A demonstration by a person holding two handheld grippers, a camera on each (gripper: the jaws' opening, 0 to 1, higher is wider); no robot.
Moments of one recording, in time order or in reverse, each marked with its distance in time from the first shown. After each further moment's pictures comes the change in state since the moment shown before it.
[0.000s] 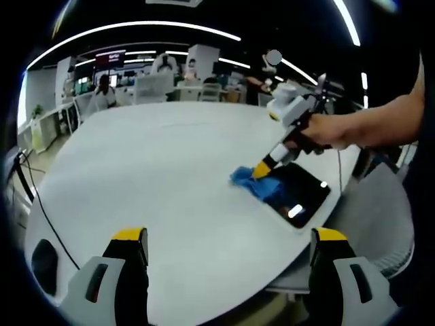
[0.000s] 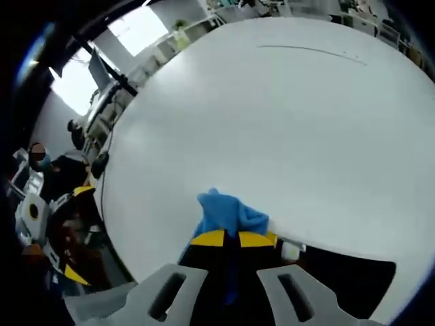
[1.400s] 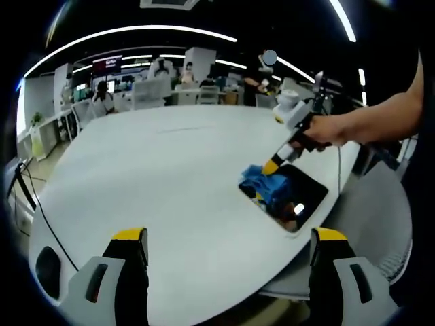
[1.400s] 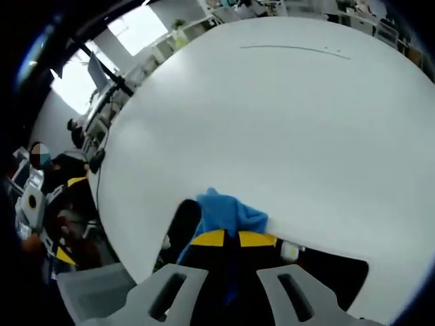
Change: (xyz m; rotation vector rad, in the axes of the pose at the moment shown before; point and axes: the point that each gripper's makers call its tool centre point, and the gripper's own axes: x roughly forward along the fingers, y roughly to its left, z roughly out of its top) left arm -0.002 -0.016 0.006 0.035 -0.008 0.007; right arm -0.025 -0.046 -0.015 0.014 0.000 -0.020
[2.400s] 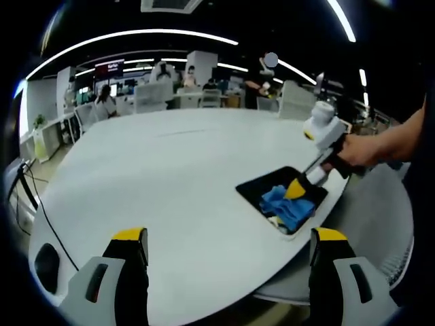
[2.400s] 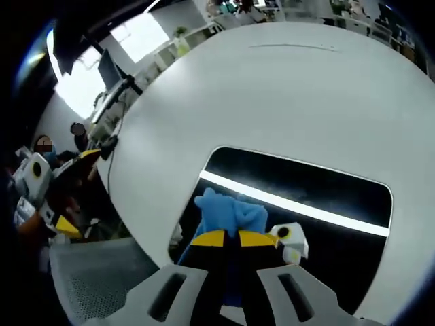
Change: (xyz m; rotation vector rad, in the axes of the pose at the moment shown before) left arm 0.000 -0.009 0.001 0.006 -0.024 0.022; right arm -0.018 0.042 -0.076 0.012 -0.052 0.025
